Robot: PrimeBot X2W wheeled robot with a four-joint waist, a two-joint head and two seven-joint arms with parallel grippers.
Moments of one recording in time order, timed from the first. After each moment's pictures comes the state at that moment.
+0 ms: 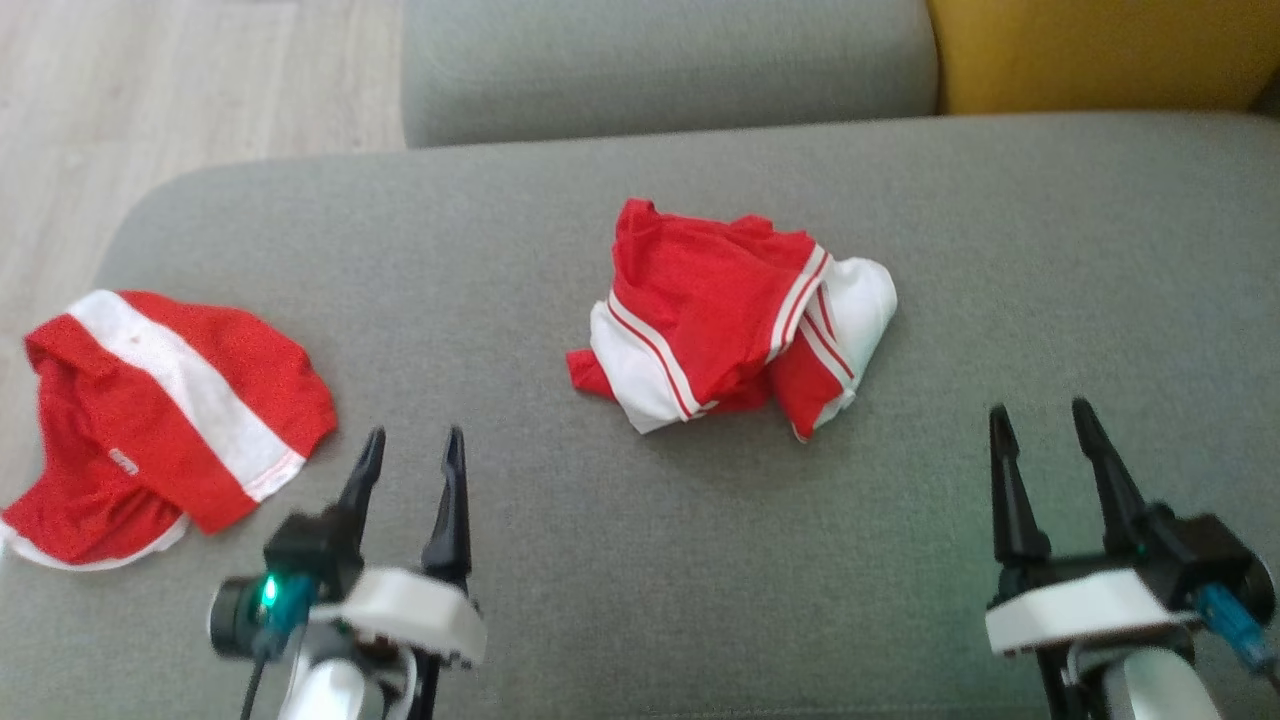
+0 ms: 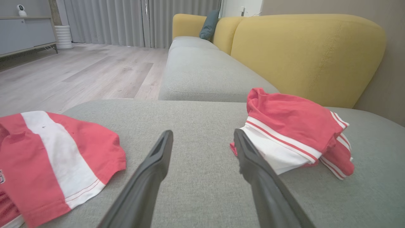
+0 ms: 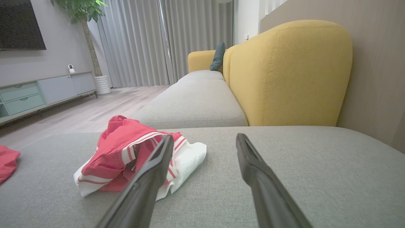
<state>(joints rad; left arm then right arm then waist) -0.06 0.09 -0.31 0.24 -0.25 0.12 -0.25 0.00 -0.05 0.00 0.19 0.08 0.12 -0.25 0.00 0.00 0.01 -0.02</state>
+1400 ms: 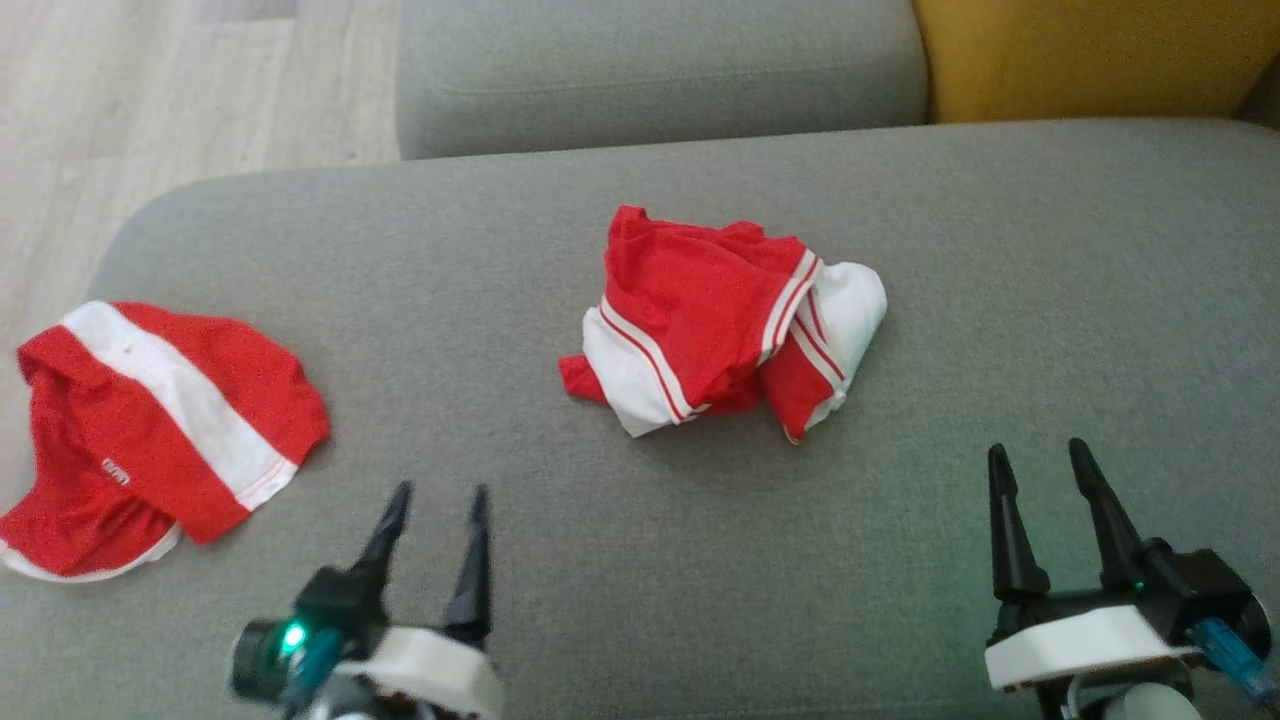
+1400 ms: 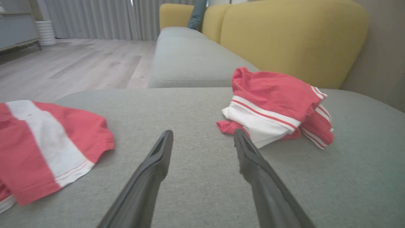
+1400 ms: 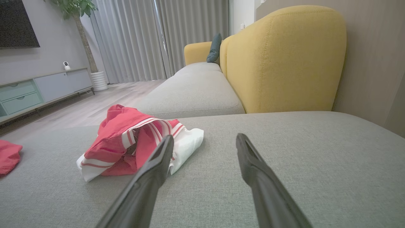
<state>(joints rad) 0.08 0.06 -0.26 0.18 -0.17 0.07 -0.25 0.08 -0.04 0.00 0.18 0.11 0.12 -0.25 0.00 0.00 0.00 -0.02</state>
